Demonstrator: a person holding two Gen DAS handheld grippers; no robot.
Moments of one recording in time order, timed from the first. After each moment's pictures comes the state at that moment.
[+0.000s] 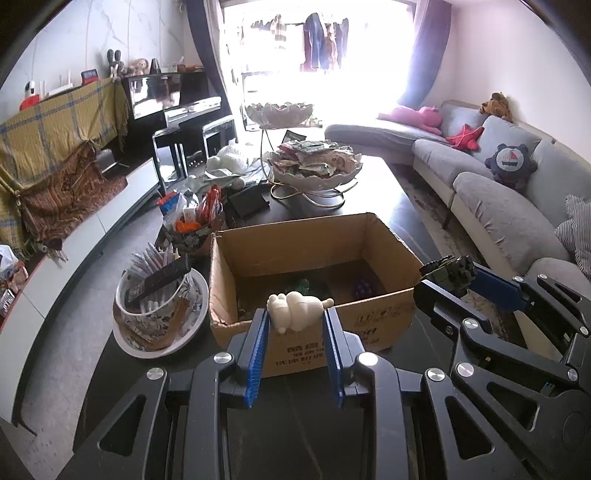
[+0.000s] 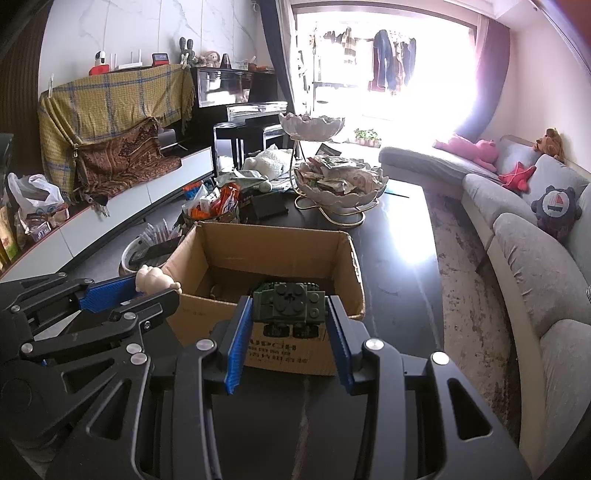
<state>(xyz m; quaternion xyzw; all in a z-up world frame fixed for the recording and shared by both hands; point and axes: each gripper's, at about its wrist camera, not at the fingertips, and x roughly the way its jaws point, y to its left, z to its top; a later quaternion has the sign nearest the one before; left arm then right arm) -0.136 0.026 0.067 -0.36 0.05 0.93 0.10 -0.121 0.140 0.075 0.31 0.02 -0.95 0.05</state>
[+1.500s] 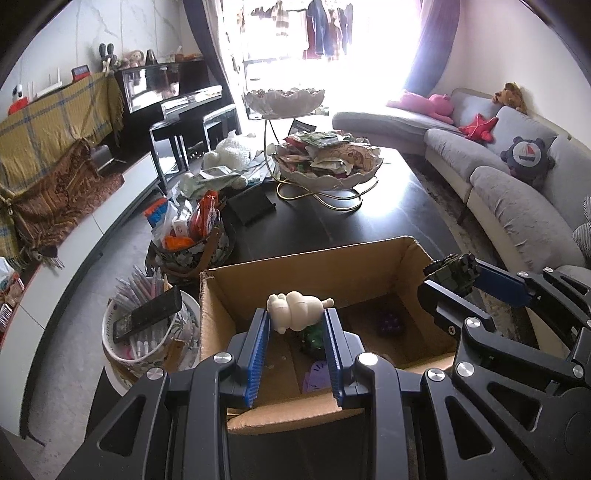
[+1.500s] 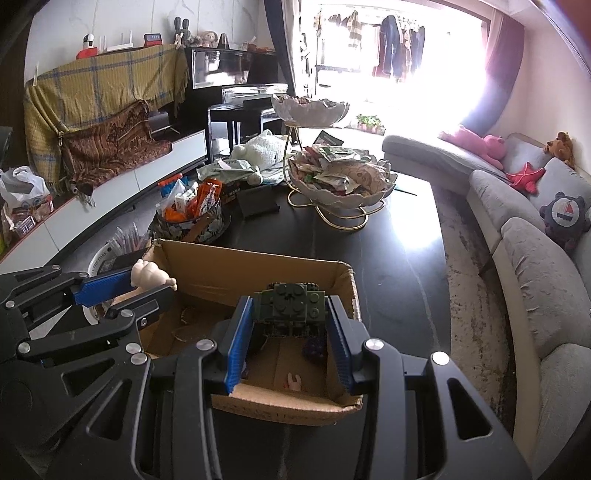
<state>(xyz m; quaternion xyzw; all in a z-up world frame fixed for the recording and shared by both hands) -0.233 0.037 0.056 -0.39 0.06 0.91 0.08 -0.221 0.144 0.064 0.34 0.04 -0.94 0.05</state>
